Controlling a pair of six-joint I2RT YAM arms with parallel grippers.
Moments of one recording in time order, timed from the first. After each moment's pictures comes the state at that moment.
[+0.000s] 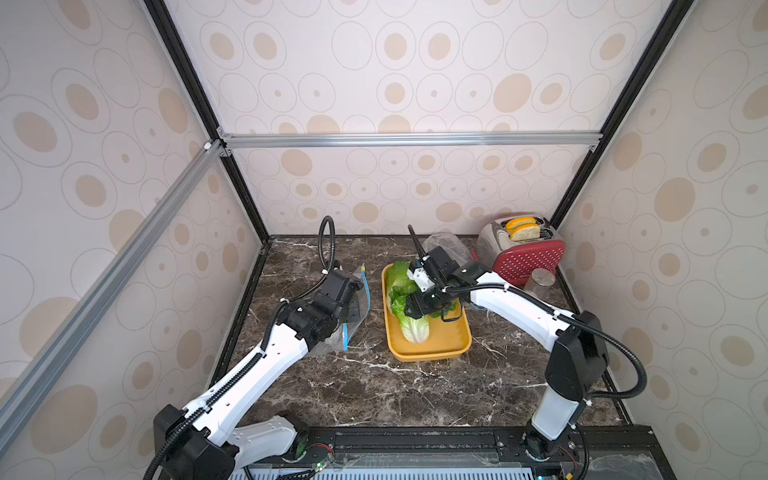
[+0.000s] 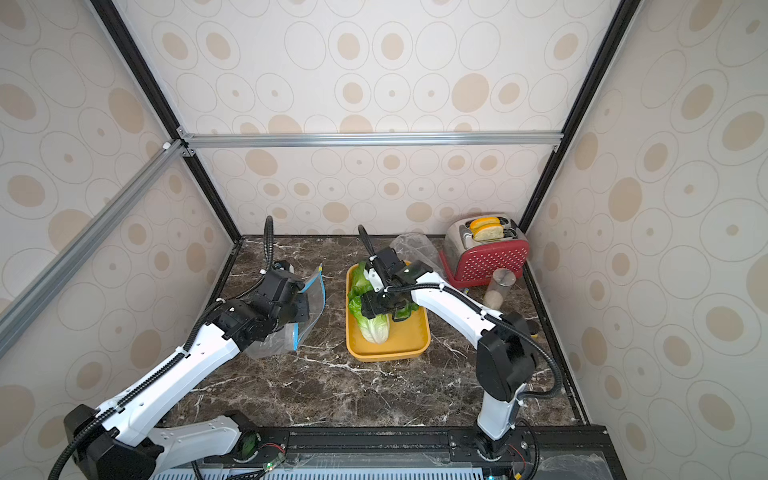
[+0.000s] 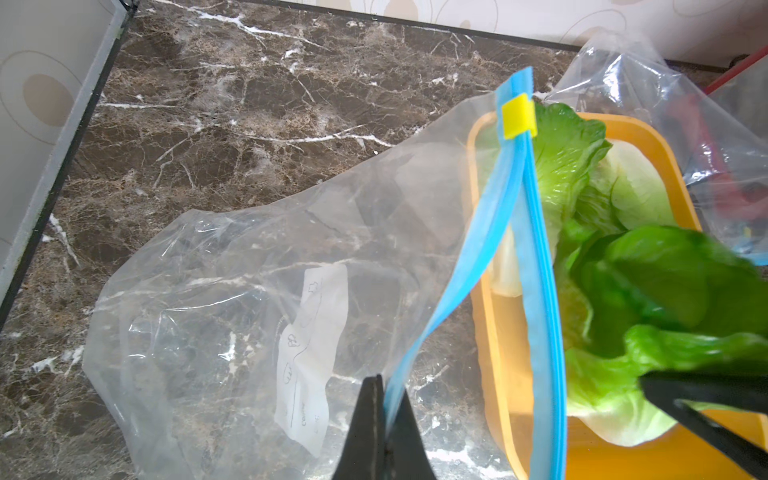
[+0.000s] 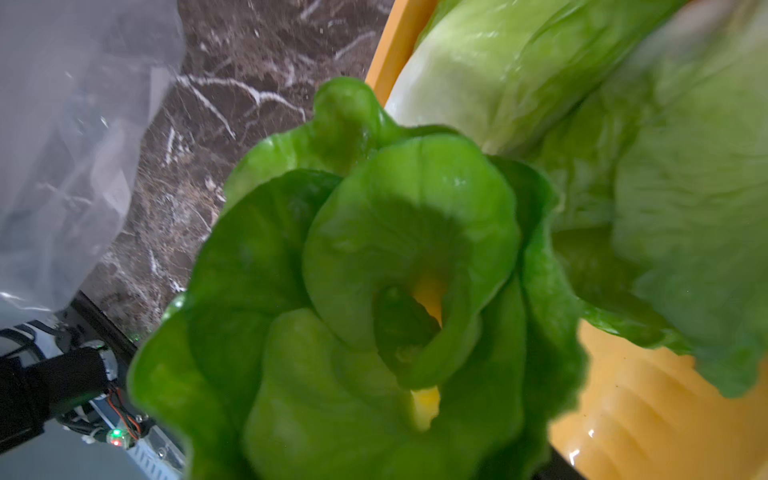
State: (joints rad) left arm -0.57 1.16 1.10 -0.80 -0.37 -0.56; right arm 0.66 1.72 1.51 -0.85 -0.21 0.29
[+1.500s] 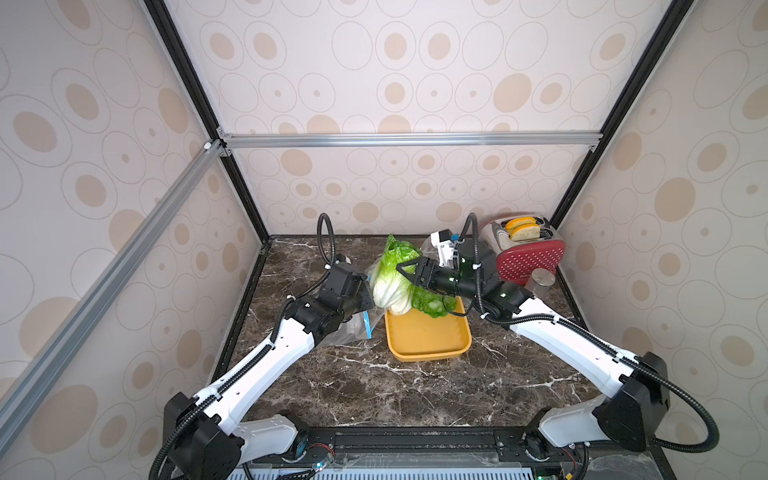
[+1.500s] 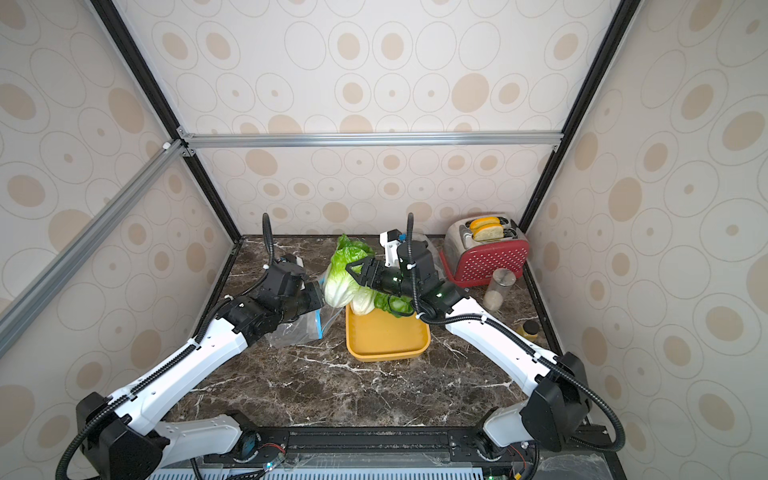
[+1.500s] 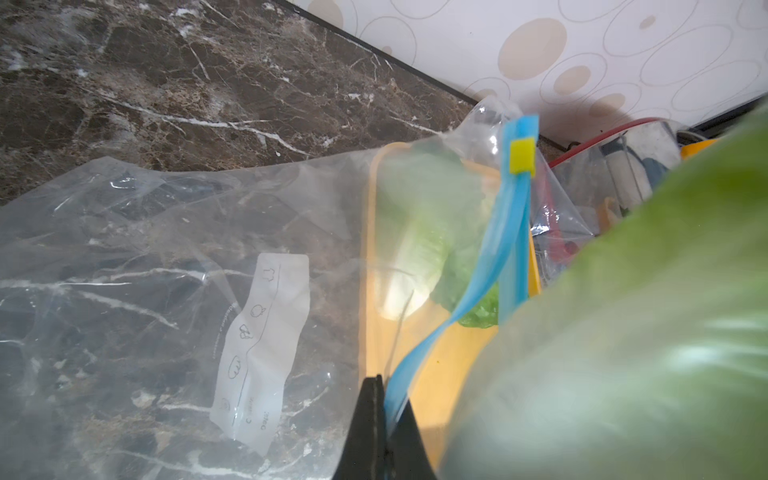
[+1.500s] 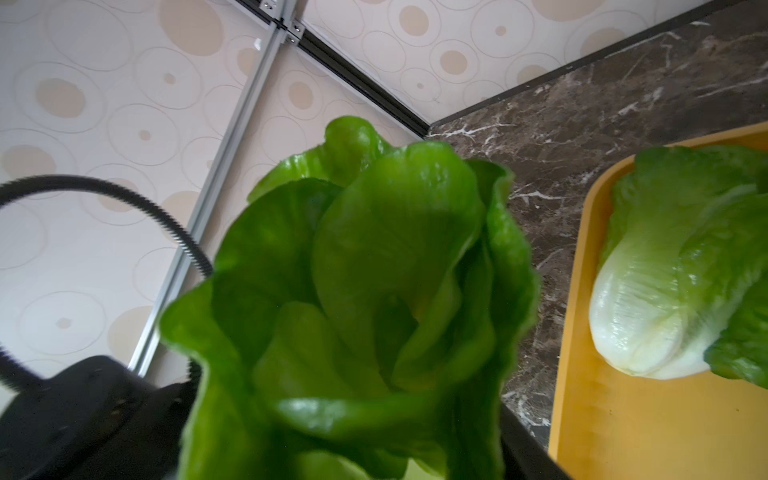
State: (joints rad) left arm -0.57 1.21 1.10 -0.60 -0.18 -0.77; right arm 0.68 1.42 1.23 -0.12 -0.31 0.89
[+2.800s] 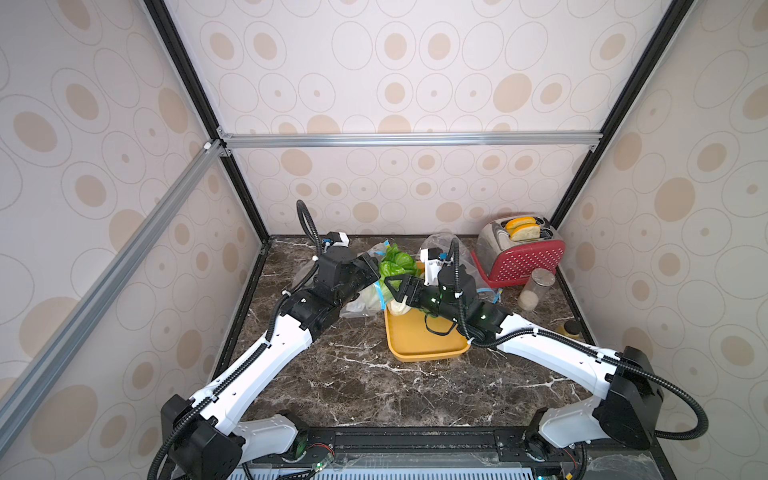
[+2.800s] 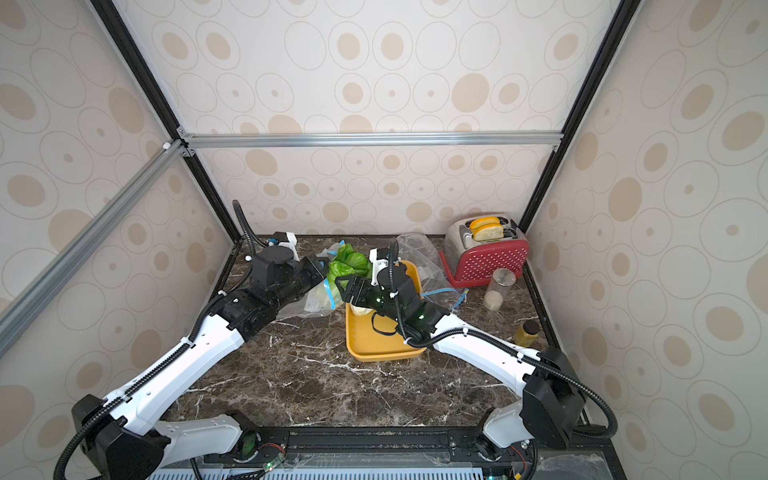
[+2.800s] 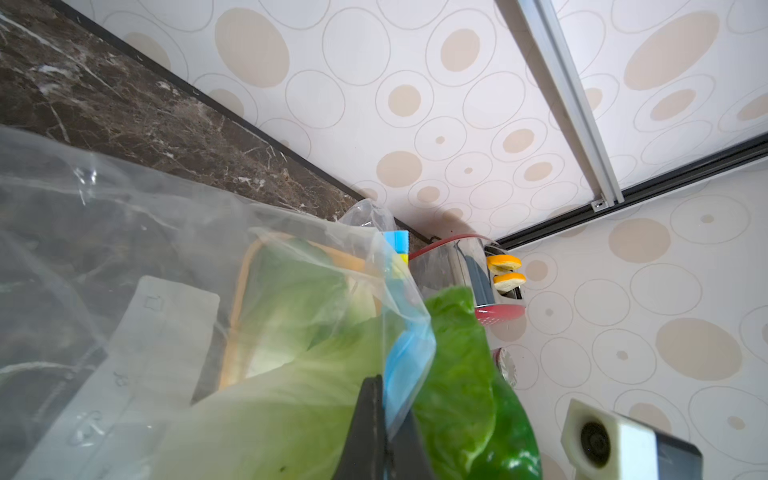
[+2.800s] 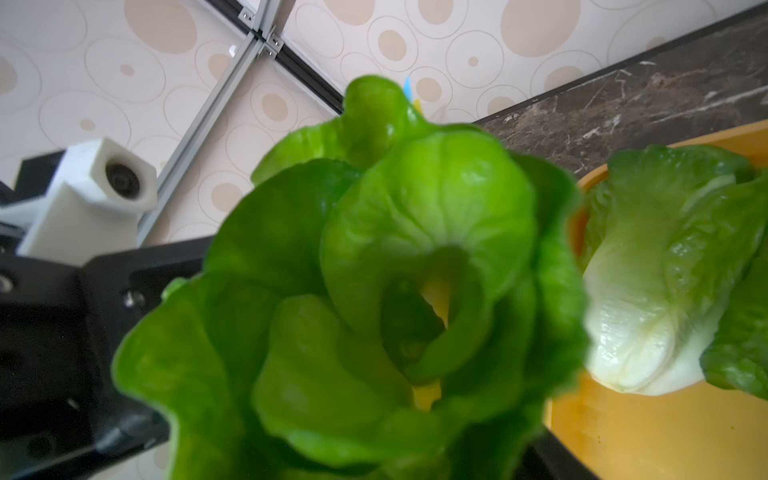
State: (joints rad) left arm -0.57 1.23 1.18 -0.31 -0.13 -0.94; right arm 0.84 1.43 1.10 0.06 -0.04 0.83
